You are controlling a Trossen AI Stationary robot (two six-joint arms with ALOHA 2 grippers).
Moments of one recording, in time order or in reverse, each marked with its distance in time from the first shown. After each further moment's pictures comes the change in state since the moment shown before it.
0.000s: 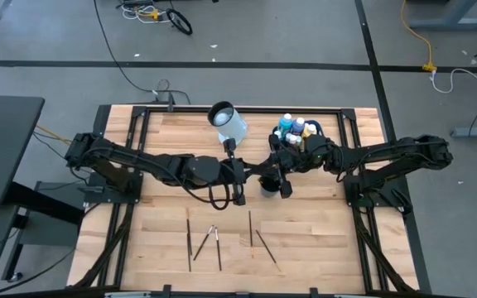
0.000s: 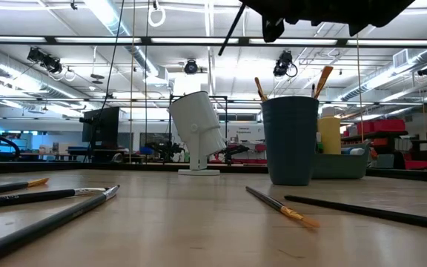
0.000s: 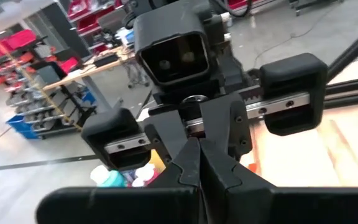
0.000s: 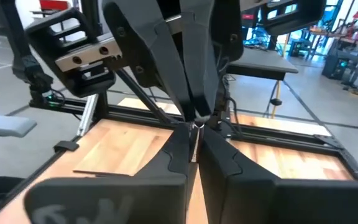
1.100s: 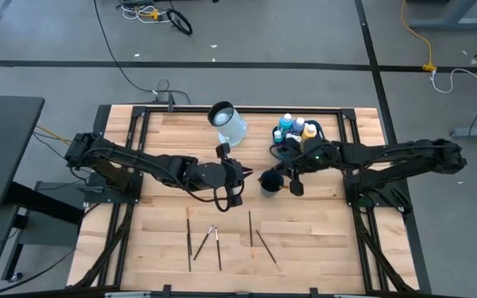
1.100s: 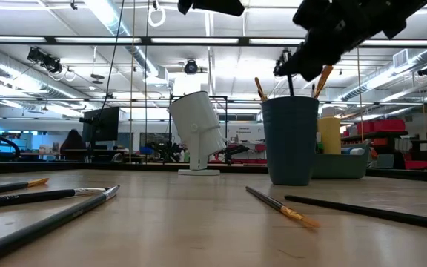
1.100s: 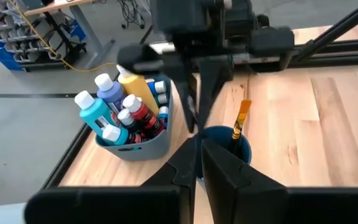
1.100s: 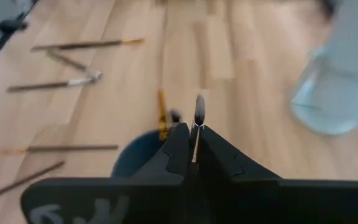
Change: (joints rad) left arm -0.004 0.000 -0.002 -0.261 -0.036 -0.263; right arm -0.039 -0.174 -0.054 -0.630 0.151 0.010
